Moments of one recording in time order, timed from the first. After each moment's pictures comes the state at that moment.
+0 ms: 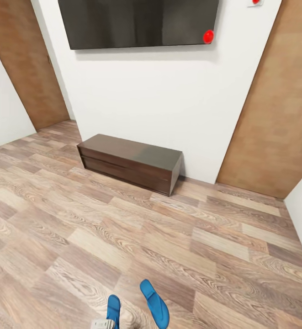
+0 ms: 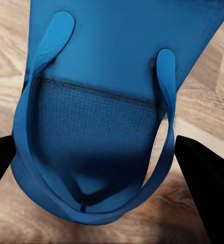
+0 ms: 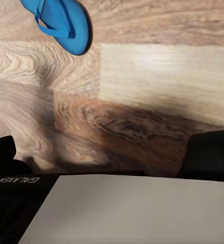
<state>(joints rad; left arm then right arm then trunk) -0.35 -0.02 0.26 -0.16 -0.11 -0.22 -0.47 -0.11 -0.17 -0.40 -0.31 -0.09 0.09 0.81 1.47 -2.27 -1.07</state>
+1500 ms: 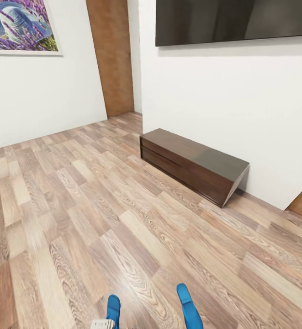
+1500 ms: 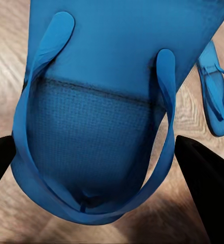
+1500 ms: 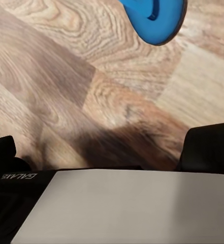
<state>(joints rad) -0.35 -0.02 0.26 -0.16 -0.11 -0.22 -0.47 -0.11 -0.17 -0.40 -0.31 -0.09 0.09 0.81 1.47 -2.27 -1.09</state>
